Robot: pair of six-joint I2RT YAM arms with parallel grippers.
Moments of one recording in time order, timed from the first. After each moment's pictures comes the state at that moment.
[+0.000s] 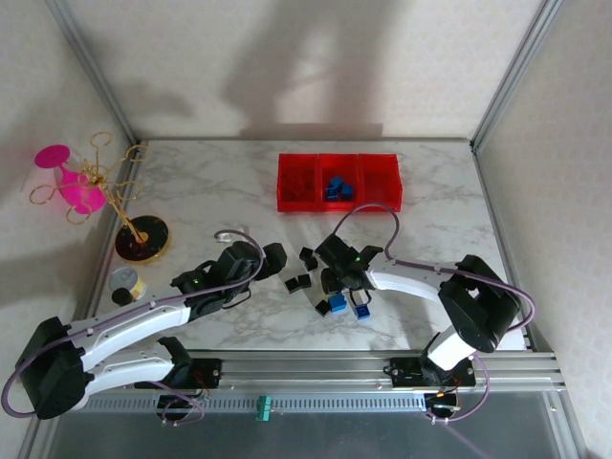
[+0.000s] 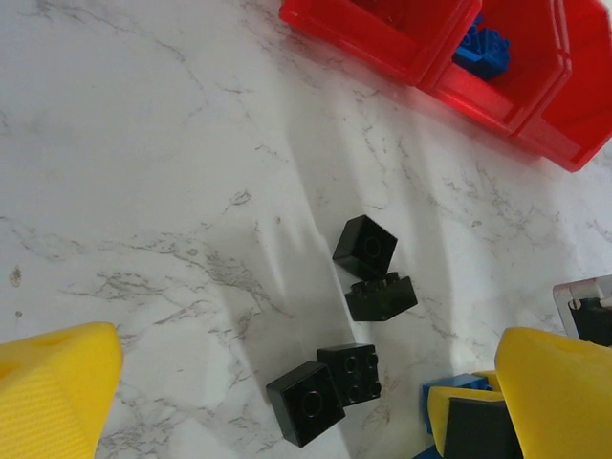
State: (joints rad) left arm -0.80 1.05 0.61 -0.24 -0.33 -0.99; right arm 0.88 1.56 0.86 -0.52 0.14 0.60
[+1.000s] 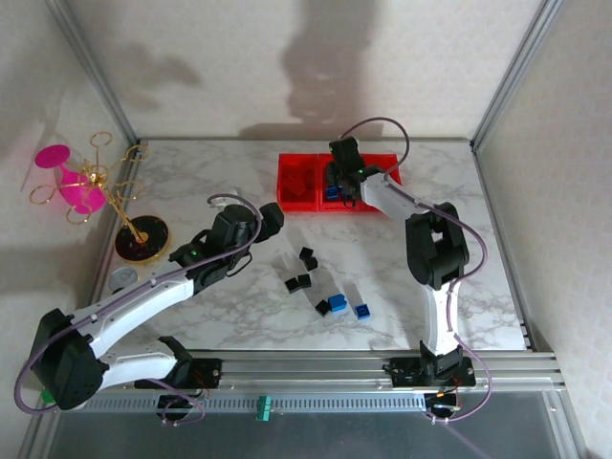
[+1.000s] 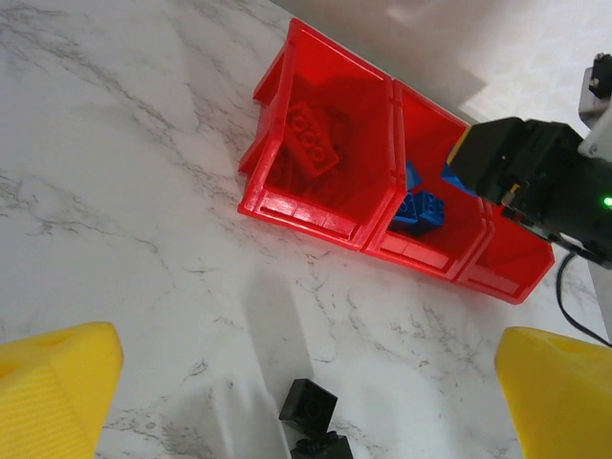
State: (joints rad) left arm -0.66 1.17 0.84 -0.21 -0.37 -0.86; right arm 0.49 2.09 1.66 -0.33 0.27 0.34
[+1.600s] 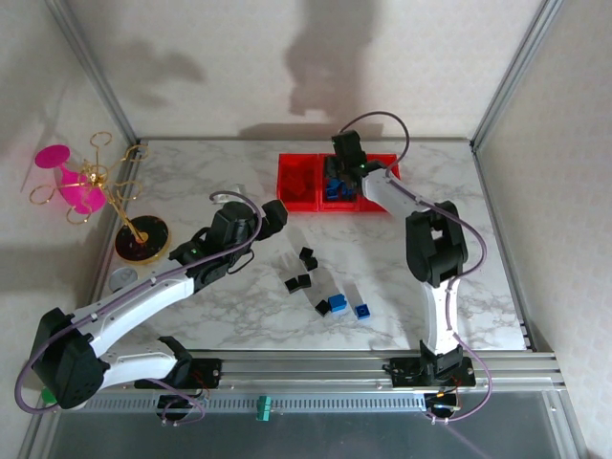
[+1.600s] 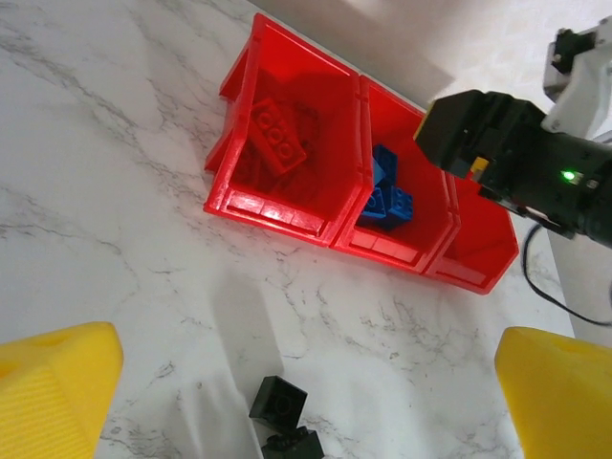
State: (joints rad) left arm -0.66 1.17 0.86 -0.19 -0.31 -0.86; right arm 0.48 2.06 1.67 -0.33 0.24 0.28
